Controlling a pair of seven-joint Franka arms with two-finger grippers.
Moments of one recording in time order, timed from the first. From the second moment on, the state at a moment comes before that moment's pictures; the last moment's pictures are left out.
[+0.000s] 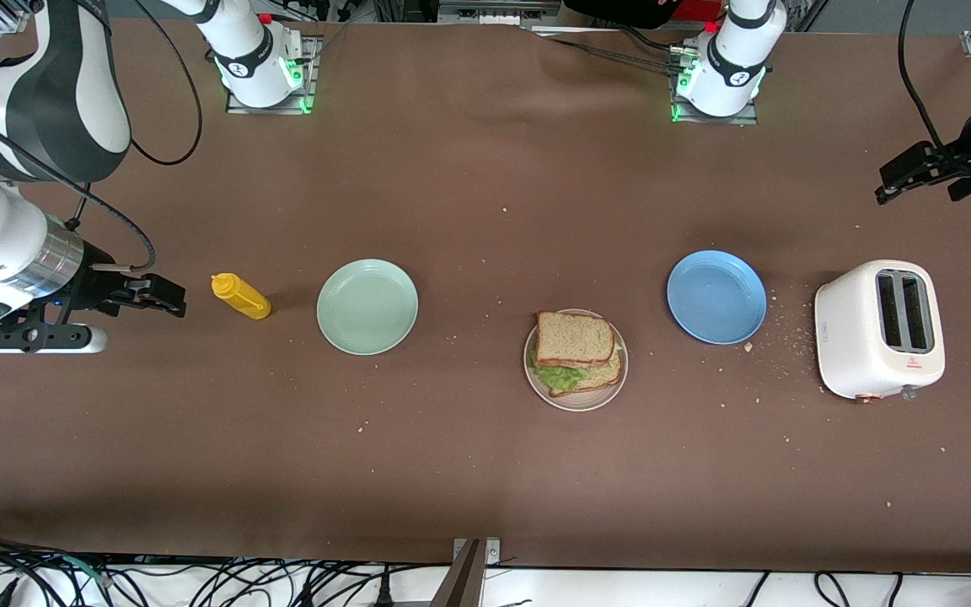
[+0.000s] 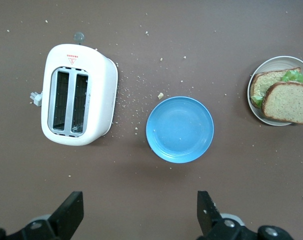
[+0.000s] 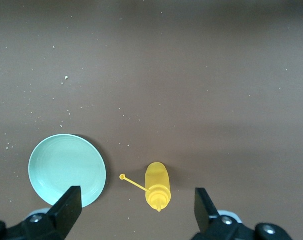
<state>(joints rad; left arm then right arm) -0.06 -0.10 0.09 -1.71 0.01 1.58 -0.04 0.34 0.34 -0.28 -1.42 0.11 1.77 0.06</state>
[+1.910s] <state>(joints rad) -0.06 -0.09 0.07 -1.72 0.01 1.52 -0.04 0.34 0.34 -0.28 -1.42 0.11 1.76 0.06</state>
